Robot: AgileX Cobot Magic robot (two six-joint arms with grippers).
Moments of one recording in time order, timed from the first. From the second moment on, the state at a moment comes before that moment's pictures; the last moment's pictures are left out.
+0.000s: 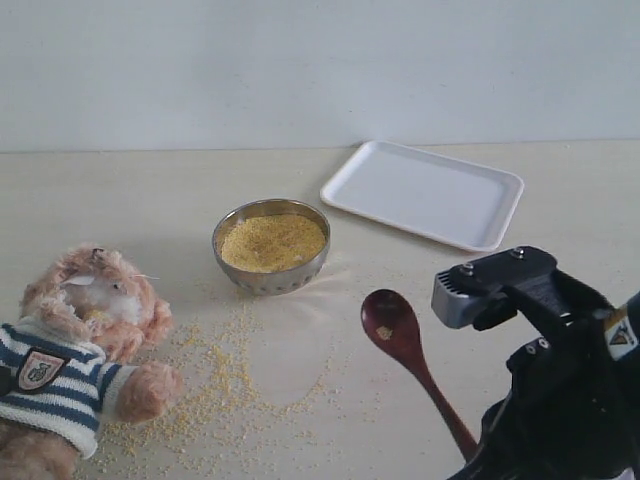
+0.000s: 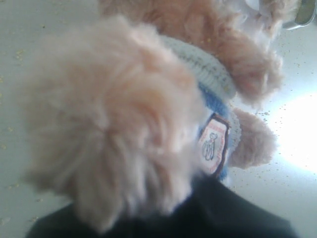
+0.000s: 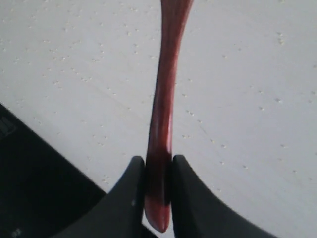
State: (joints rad) left arm 0.49 1.24 -0.39 -0.99 0.90 0.98; right arm 0.72 1.19 -0.65 0.35 0.82 -0.10
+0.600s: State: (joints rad) left arm 0.49 1.24 -0.39 -0.99 0.90 0.98; right arm 0.96 1.19 -0.53 -0.31 0.70 0.79
